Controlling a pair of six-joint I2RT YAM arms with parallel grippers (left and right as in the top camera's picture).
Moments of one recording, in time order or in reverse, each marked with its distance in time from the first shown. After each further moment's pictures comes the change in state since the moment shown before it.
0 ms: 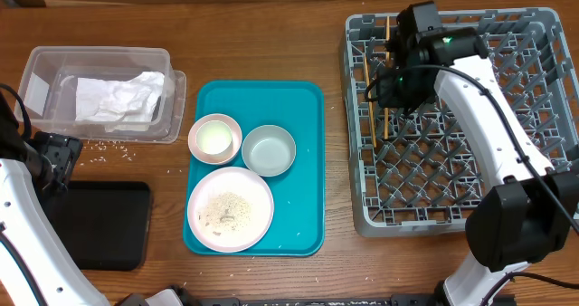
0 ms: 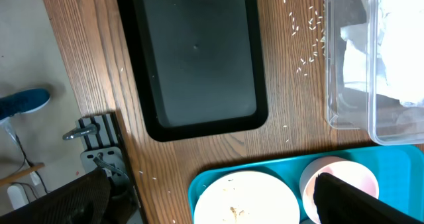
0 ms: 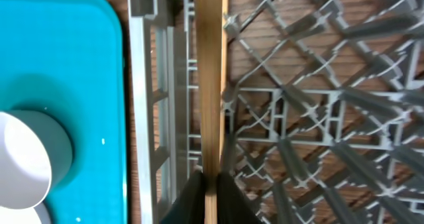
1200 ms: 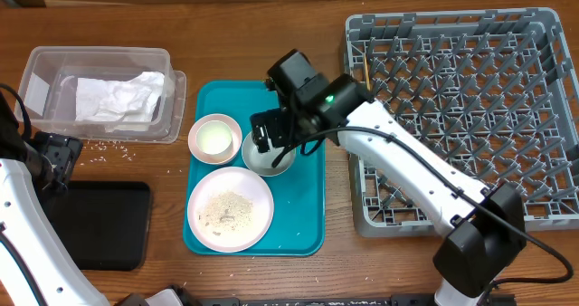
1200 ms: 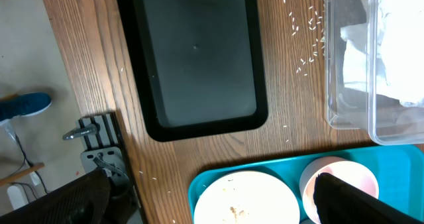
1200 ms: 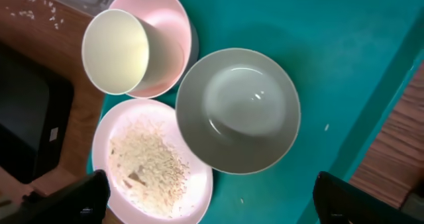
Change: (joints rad) left arm 0.000 0.000 0.000 0.000 0.000 0.000; right arm 0.502 0.000 -0.003 0.186 -0.073 0.256
